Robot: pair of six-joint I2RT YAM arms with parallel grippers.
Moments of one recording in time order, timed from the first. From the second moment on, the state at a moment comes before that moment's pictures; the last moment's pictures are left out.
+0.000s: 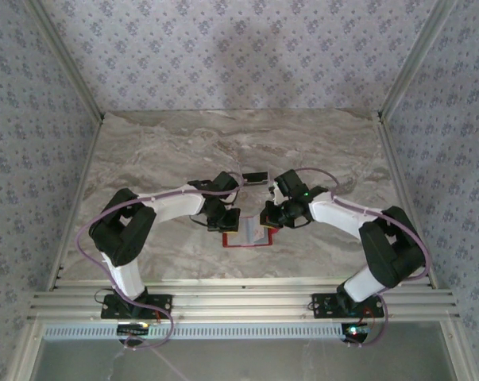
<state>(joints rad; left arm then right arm) -0.76 1.79 1.09 -0.59 0.32 -0.66 0.56 1.53 0.84 -0.42 -0.44 0.65</state>
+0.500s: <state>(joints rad) -0.76 1.71 1.09 -0.62 0.27 -0.66 0.54 1.51 0.90 -0.50 -0.40 0.52</state>
